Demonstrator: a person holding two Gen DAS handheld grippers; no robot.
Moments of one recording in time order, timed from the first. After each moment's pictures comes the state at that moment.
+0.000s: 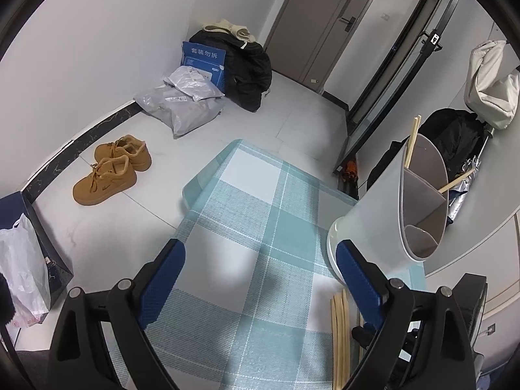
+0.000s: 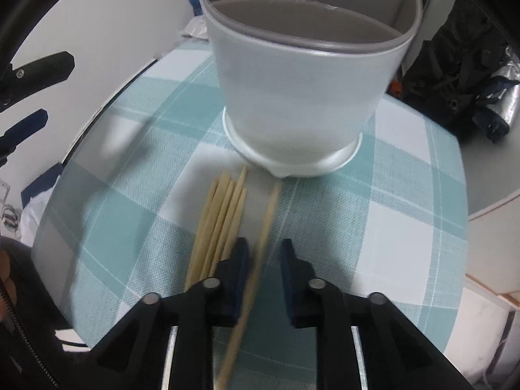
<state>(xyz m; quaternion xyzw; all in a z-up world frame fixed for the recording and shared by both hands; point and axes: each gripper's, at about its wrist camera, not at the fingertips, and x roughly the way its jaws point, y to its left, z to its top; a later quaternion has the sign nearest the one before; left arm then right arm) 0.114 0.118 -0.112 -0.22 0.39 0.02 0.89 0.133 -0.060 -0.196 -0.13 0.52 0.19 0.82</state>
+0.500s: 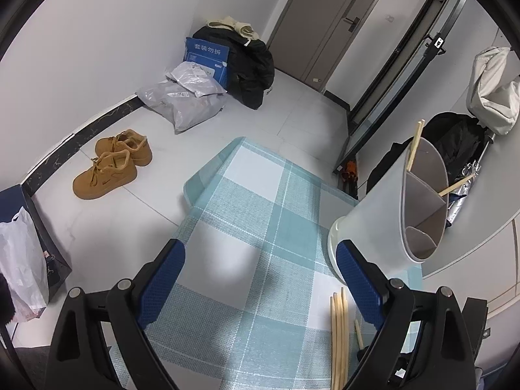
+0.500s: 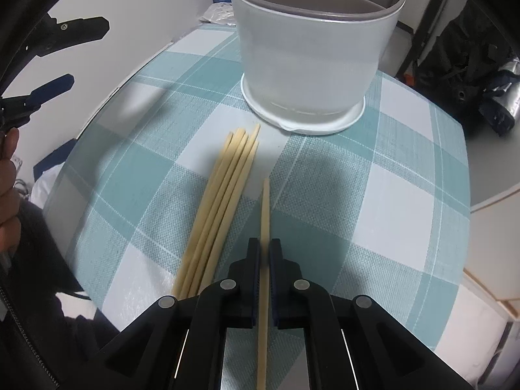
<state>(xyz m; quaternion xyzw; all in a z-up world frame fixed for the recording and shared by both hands) 0.115 0.125 -0.115 -0.23 0.40 0.03 0.89 0.111 -0.080 -0.196 -0.15 0.54 0.22 0.80</state>
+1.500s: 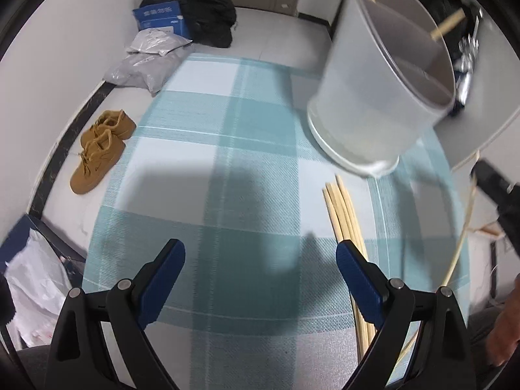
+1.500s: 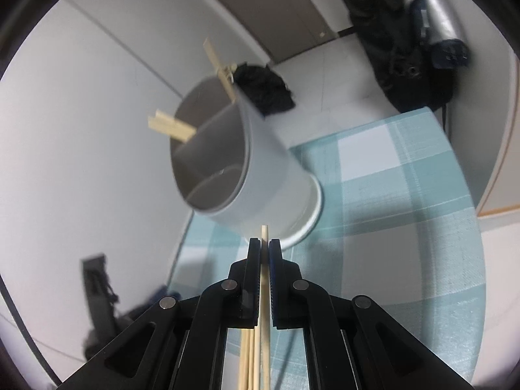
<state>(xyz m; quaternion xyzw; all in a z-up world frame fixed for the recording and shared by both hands) 0.106 0.050 -0.154 -0.07 0.53 -0.02 0.85 0.152 -0.179 -0.143 0.23 0.41 0.27 0.84</state>
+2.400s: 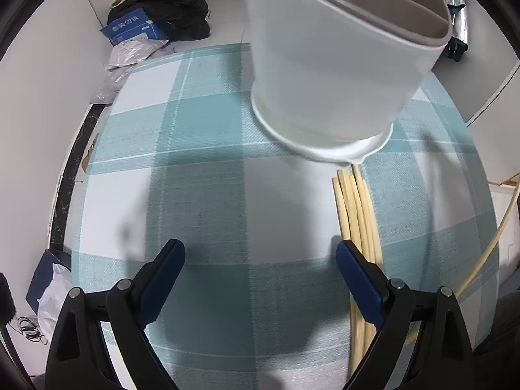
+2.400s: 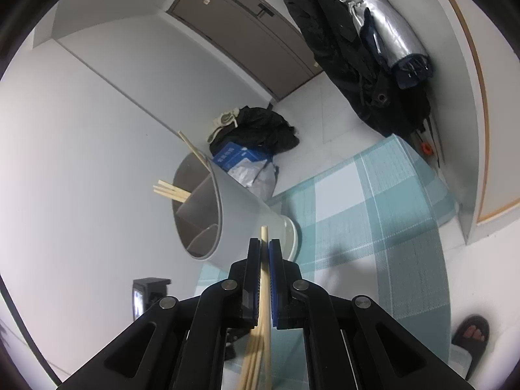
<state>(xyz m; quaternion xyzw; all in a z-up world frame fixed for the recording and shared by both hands) 0.131 0.004 -0.168 0.03 0.57 -0.03 0.82 0.139 -0.252 -0.140 0.31 0.34 0.27 0.85</state>
